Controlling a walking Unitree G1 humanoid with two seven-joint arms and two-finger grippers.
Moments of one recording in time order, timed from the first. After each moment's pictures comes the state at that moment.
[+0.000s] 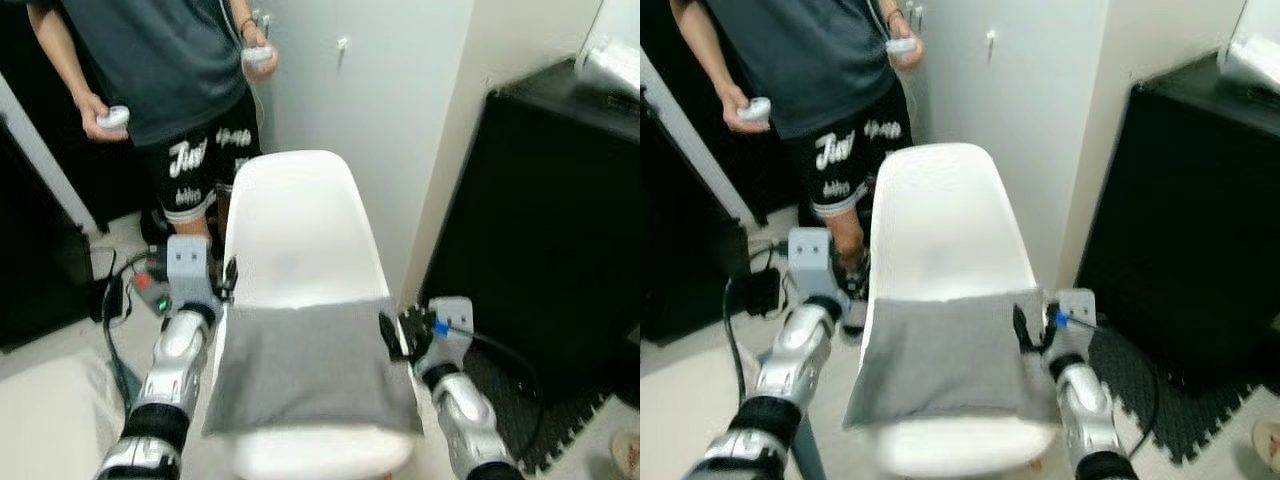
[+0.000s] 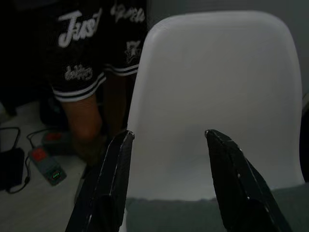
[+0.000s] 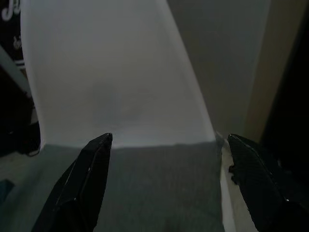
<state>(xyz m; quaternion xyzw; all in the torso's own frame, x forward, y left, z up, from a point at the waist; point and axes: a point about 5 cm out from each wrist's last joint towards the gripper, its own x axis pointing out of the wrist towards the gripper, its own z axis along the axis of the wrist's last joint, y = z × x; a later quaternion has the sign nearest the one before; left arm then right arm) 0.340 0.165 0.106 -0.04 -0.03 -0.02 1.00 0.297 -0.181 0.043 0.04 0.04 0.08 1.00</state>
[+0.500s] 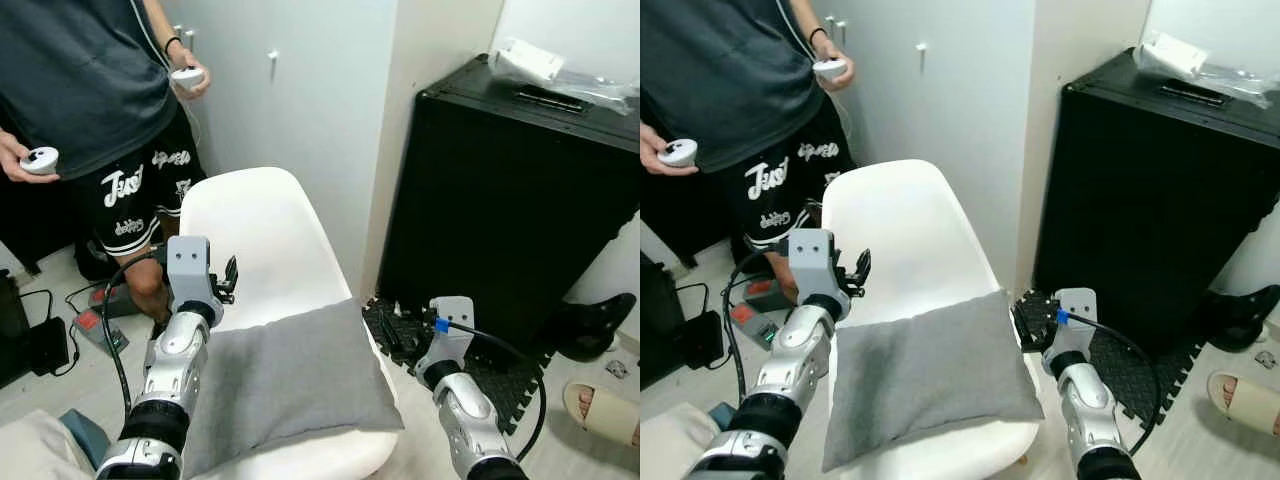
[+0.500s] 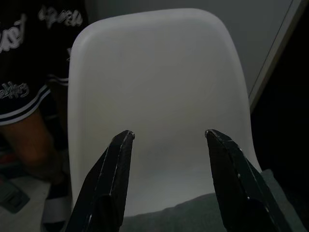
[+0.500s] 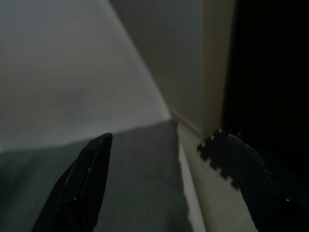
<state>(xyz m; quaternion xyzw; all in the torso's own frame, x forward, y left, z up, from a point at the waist) 0.340 0.165 0.104 -0.04 -0.02 -0.02 1.00 0.294 -0.178 0.032 0.03 0.08 0.08 0.99</state>
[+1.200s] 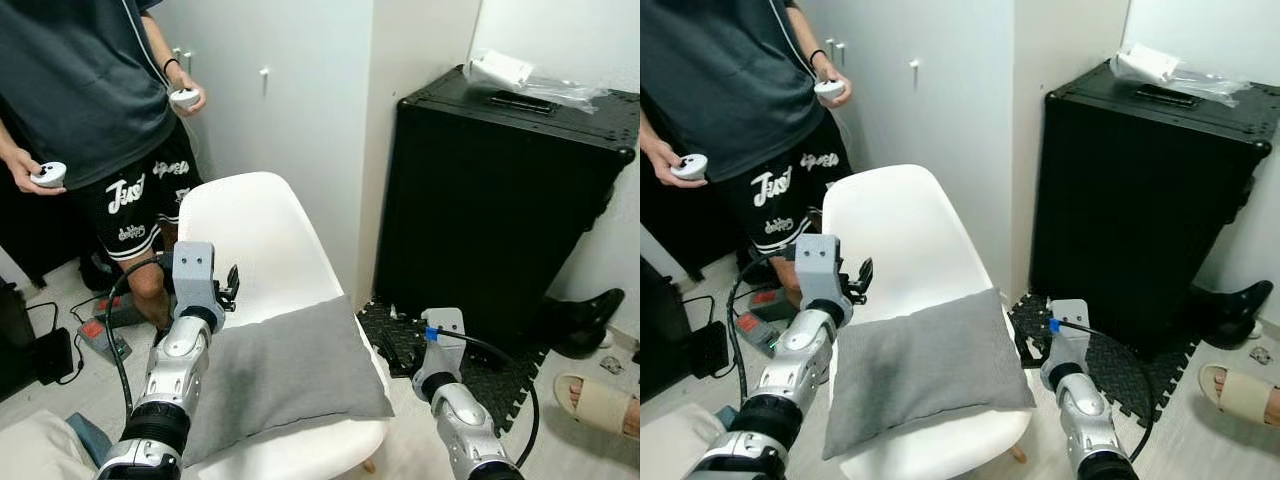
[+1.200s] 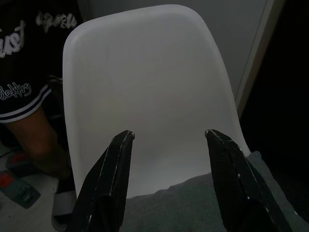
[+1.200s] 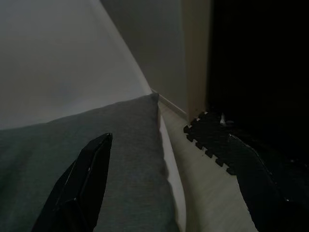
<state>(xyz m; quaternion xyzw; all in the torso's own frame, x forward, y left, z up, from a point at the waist) 0.339 0.162 0.095 -0.02 0.01 -0.02 1.00 0.290 -0.185 0.020 0.02 0.12 0.05 0.99</state>
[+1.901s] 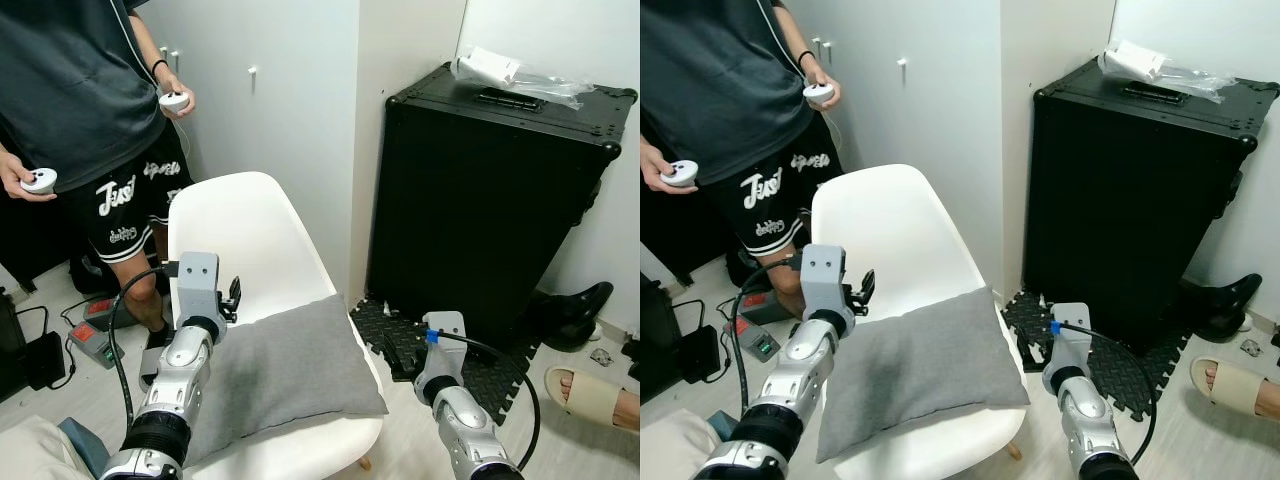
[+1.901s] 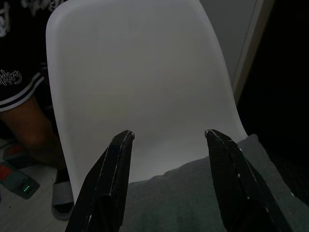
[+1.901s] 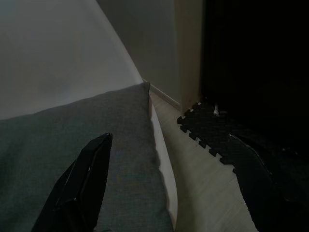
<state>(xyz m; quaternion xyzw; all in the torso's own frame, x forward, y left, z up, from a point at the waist) 0.332 0.159 0.083 -0.01 0.03 -0.02 1.00 0.287 -0.185 0.015 0.01 0.14 0.05 0.99</state>
